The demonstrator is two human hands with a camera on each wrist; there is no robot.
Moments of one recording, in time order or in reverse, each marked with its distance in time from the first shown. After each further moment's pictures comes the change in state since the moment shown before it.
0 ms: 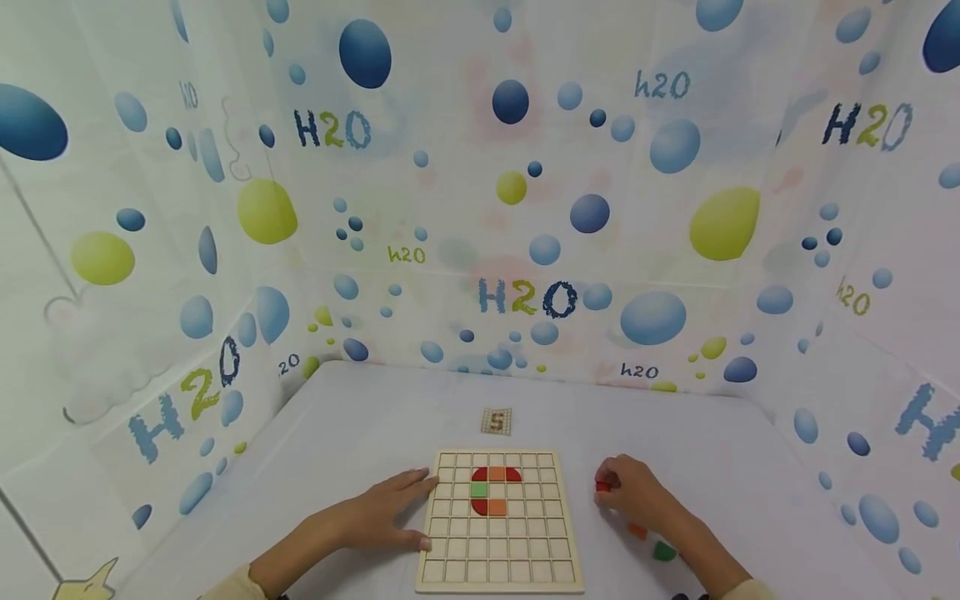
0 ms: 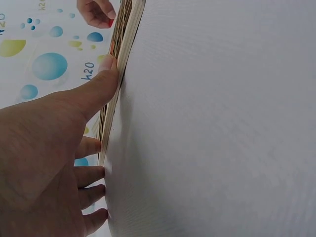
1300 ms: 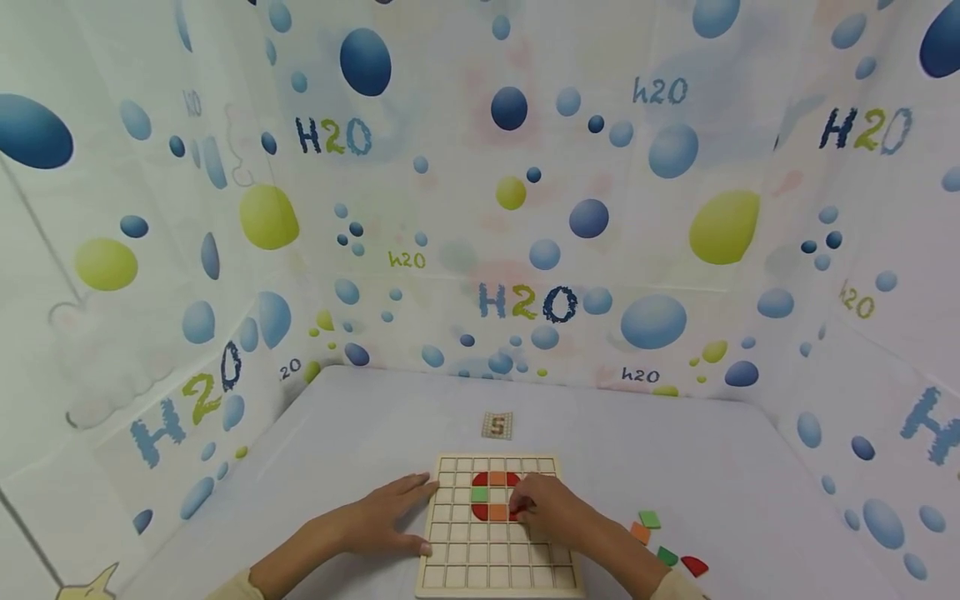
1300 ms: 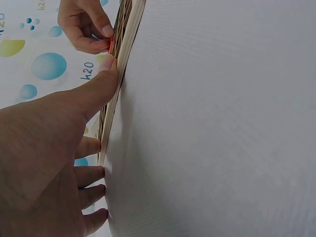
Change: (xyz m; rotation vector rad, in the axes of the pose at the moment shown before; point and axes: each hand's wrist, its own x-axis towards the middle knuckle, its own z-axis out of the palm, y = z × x) left_hand 0.001 -0.001 0.000 -0.005 -0.002 0.008; right_hand 0.009 -0.081 0.059 0.046 -0.183 -0.504
